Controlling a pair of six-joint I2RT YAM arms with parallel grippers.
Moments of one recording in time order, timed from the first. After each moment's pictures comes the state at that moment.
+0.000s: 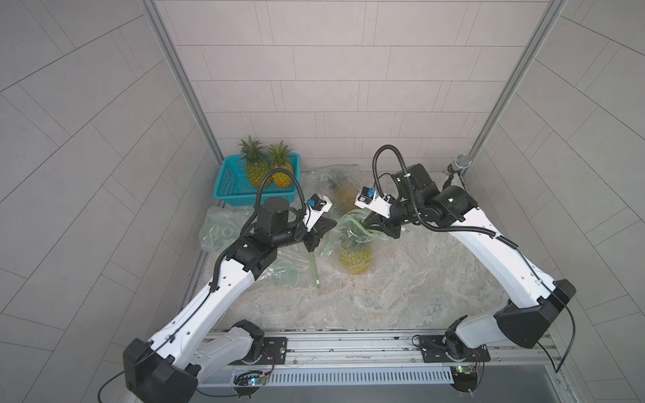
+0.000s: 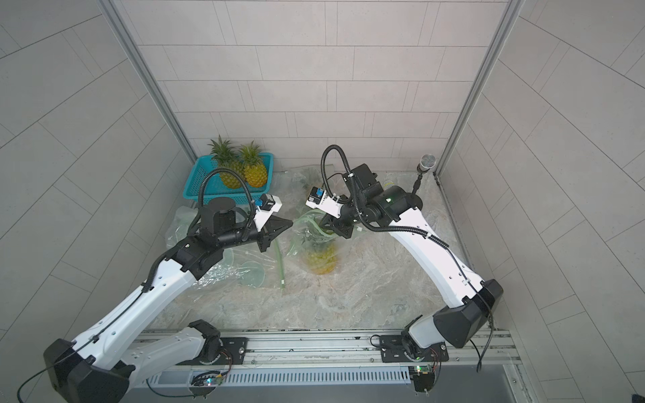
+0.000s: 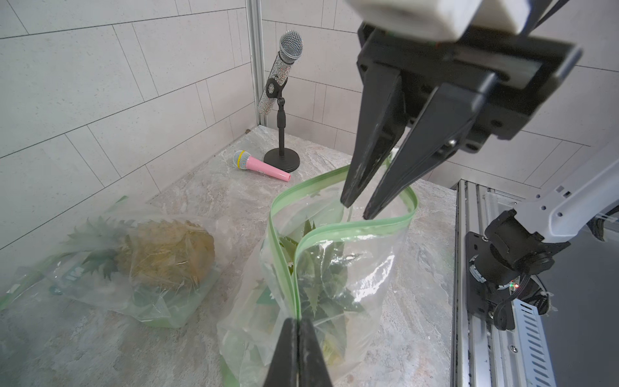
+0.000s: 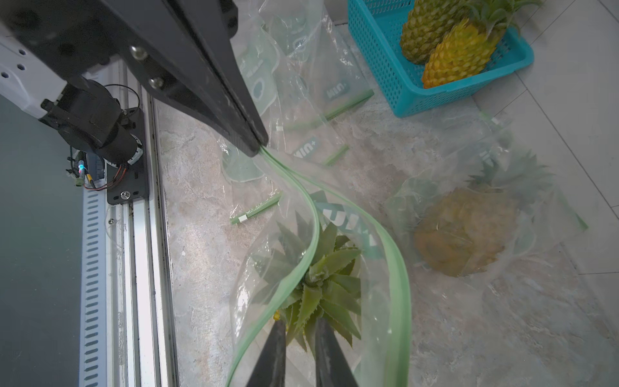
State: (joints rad) left arm -0.49 1.05 0.99 -0.31 0.58 0.18; right arm 0.55 1.47 1.68 -1.08 -0.44 -0.54
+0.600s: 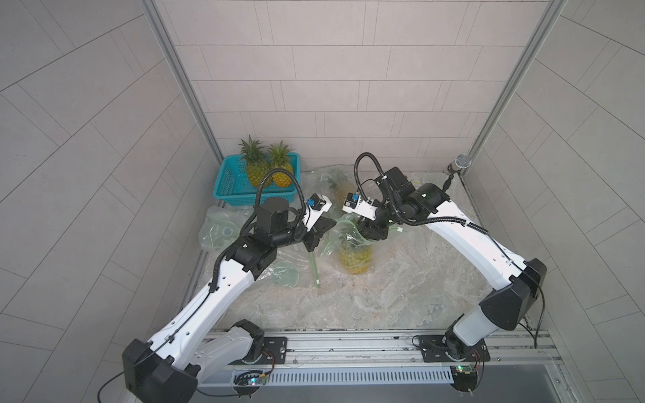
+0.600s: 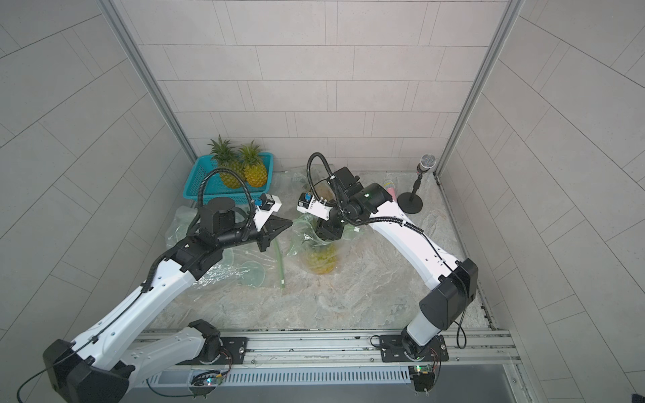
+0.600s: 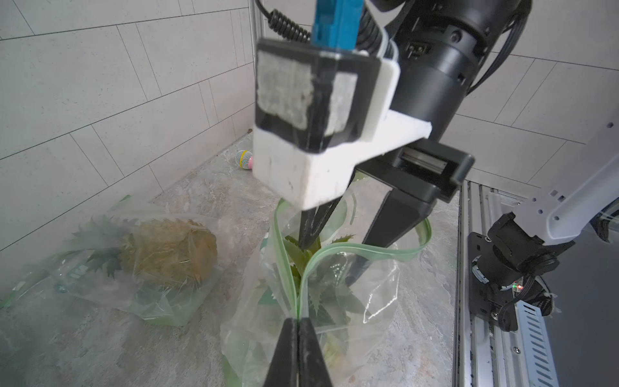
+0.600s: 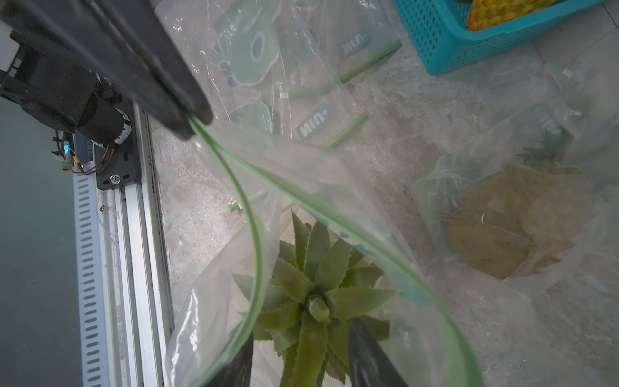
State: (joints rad) left arm -0.49 1.05 0.99 -0.31 0.57 0.18; right arm 0.60 1.60 1.69 -1.09 -0.41 -0.53
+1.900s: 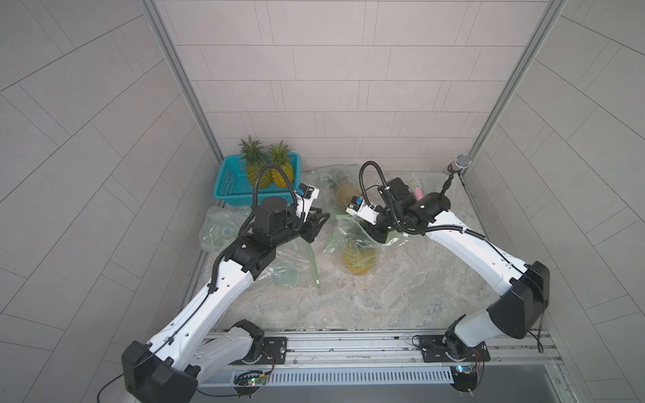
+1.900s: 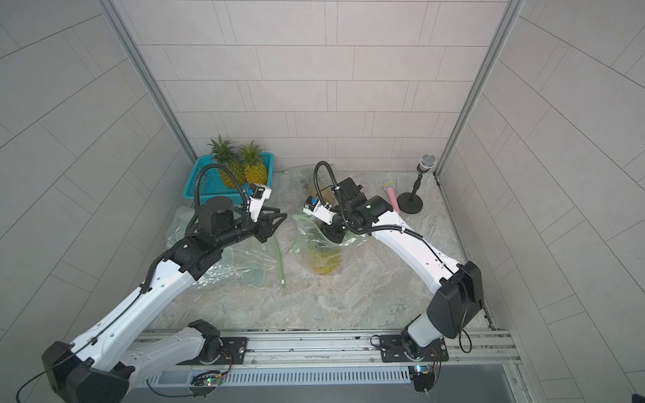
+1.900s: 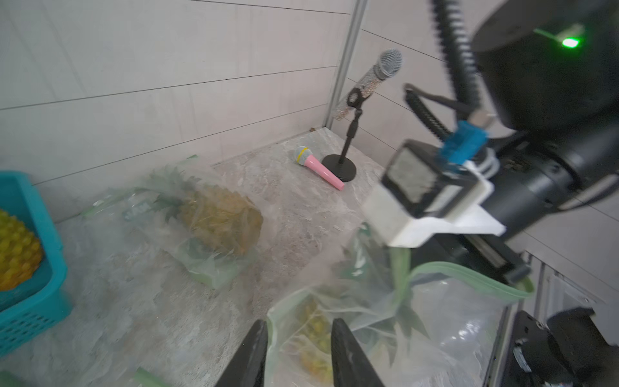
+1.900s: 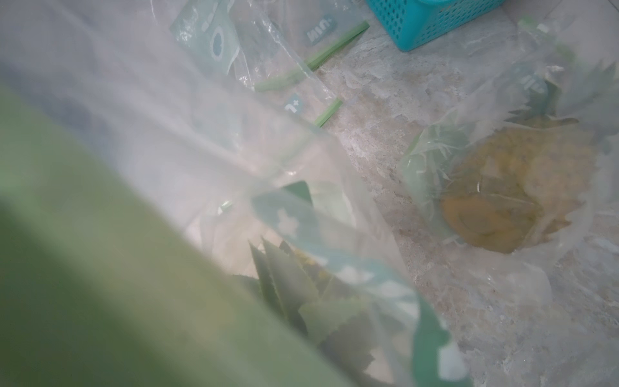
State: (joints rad) left arm -0.45 1.05 1.00 -0.29 0.29 -0.13; right arm 0.56 1.48 1.41 -0.83 -0.38 -0.39
